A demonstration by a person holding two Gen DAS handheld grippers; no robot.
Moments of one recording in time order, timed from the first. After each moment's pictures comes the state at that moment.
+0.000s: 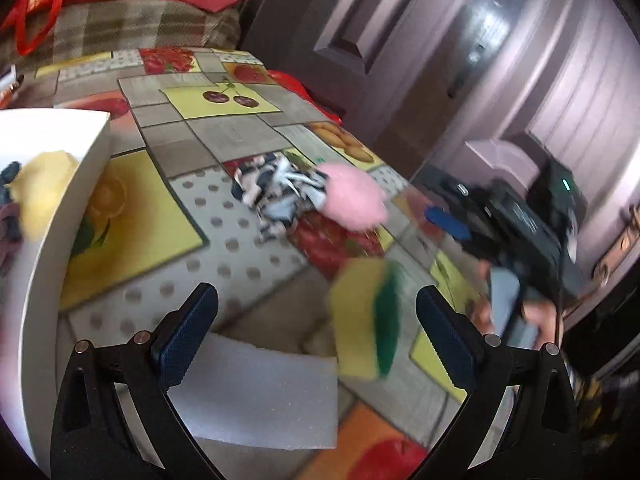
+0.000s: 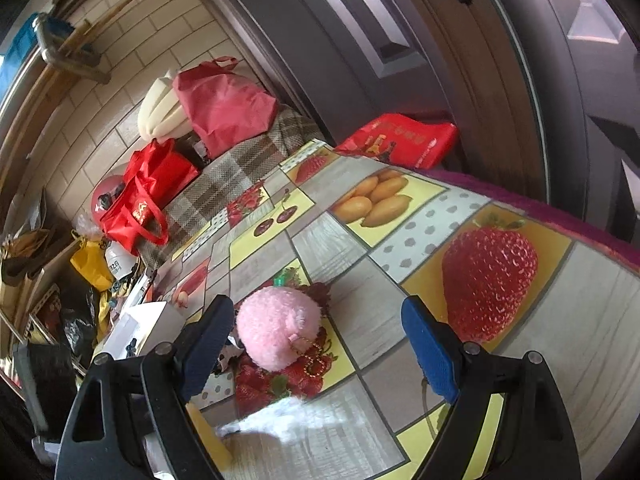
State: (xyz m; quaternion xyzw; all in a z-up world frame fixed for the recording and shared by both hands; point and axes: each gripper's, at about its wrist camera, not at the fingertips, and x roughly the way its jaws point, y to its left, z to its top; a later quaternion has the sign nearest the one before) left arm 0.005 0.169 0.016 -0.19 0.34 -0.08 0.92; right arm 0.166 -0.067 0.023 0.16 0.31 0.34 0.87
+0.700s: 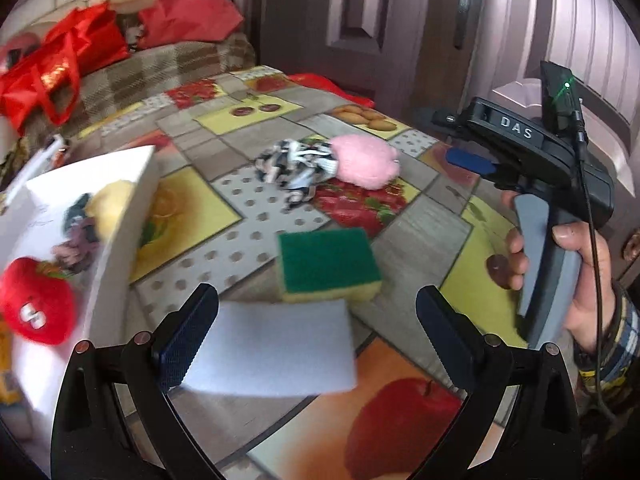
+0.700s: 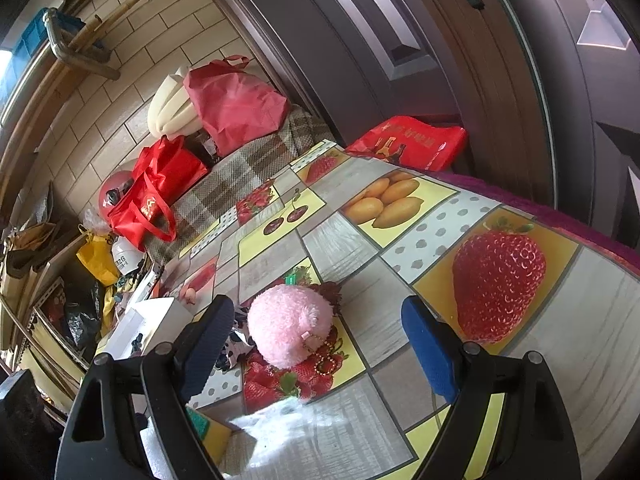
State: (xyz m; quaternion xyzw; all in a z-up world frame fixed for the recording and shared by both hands) left arm -0.031 0.128 0.021 -0.05 0.36 0.04 0.93; right arm 0.167 -0.065 0.025 0.15 0.30 0.35 0.87
